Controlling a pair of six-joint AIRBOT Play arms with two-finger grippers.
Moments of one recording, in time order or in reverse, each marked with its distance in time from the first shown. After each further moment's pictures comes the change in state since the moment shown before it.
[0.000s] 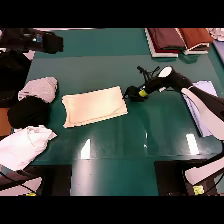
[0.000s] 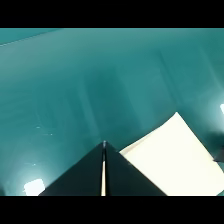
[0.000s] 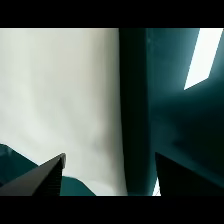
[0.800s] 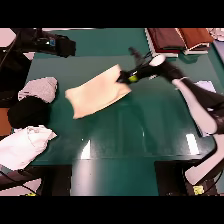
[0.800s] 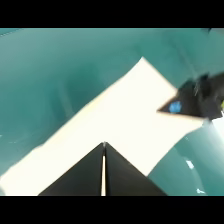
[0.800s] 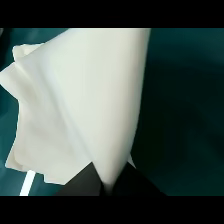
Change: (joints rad) left arm -0.091 -0.013 -0.004 -0.045 0.026 -0.004; right arm -0.010 -0.045 0.301 -0.036 -0.100 -0.068
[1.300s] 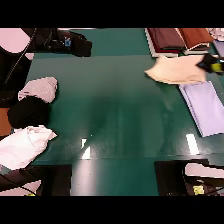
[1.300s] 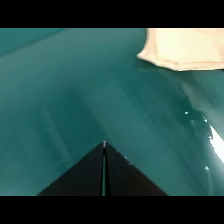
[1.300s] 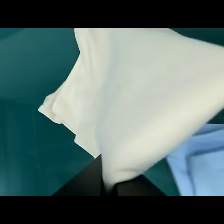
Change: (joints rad) left arm -0.107 0.000 0.000 -0.006 0.104 0.002; right arm -0.700 0.370 -0.195 -0.195 0.001 0.060
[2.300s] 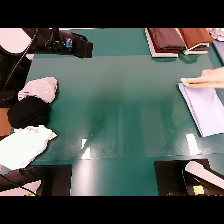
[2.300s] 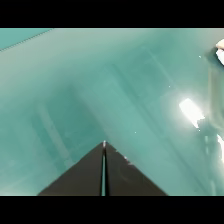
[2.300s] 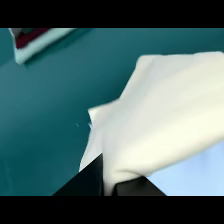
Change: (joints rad) left arm -0.007 0.000 0.000 -0.002 -0.016 -0.005; right arm -0.316 0.270 -0.020 -0.091 0.223 0.044
